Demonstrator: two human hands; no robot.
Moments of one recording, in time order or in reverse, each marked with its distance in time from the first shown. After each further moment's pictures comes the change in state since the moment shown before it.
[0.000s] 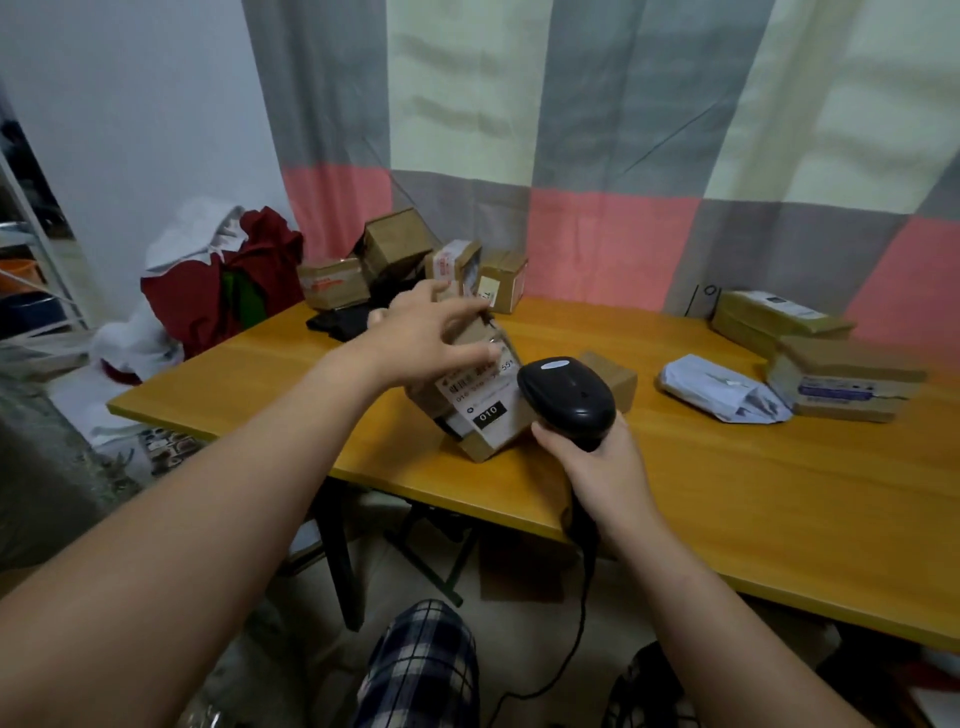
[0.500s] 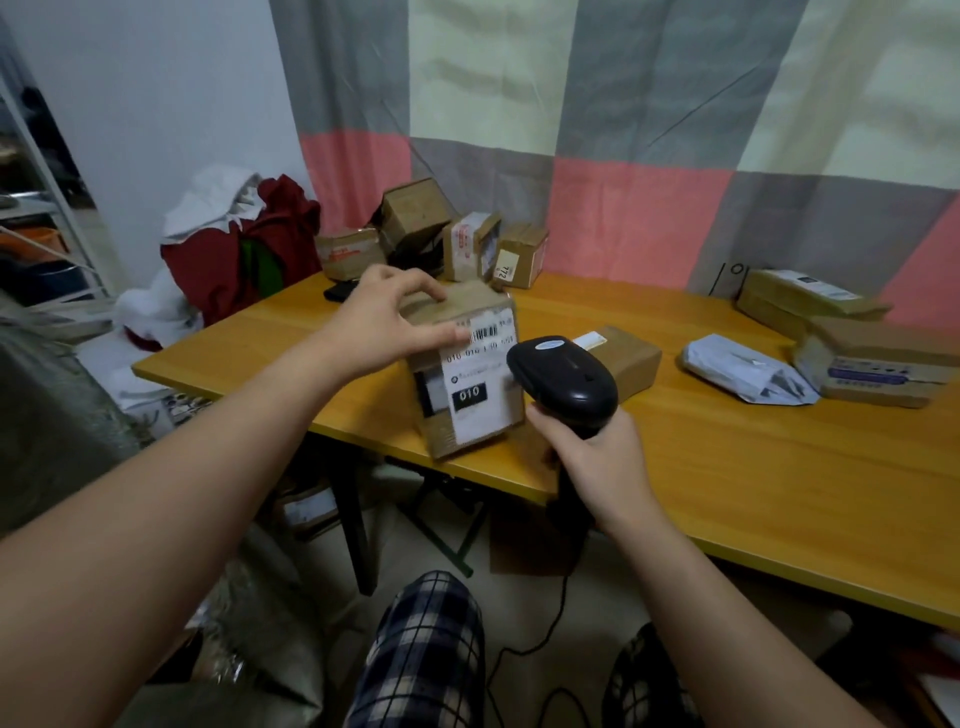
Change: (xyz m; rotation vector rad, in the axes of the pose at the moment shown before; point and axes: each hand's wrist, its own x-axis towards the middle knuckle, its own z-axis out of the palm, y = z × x) left_hand -0.031 -0.043 0.003 -0.340 0.172 -0.036; right_hand -0.019 -0.004 0.015 0.075 -0.109 0.000
